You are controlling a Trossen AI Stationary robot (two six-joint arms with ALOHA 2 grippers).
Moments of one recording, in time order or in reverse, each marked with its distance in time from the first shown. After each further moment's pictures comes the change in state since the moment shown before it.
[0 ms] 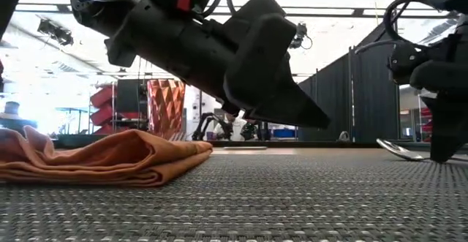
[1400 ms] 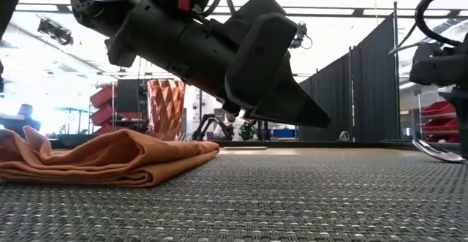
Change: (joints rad) left arm 0.000 0.000 -0.001 0.006 0.000 -0.003; right arm 0.103 -0.030 0.024 -0.128 -0.049 0.493
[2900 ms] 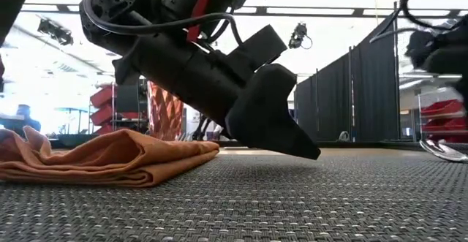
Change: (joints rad) left arm 0.032 0.048 0.000 -0.027 0.000 -0.002; right arm 0.025 0.039 0.112 -0.149 -0.069 -0.227
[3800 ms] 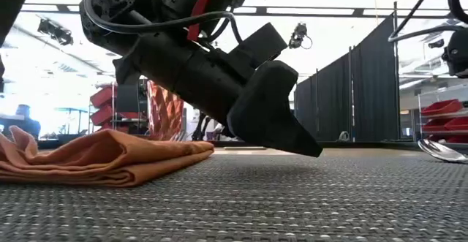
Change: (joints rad) left arm 0.000 0.000 0.000 0.012 0.000 0.000; right arm 0.127 0.121 -0.002 0.148 0.045 0.135
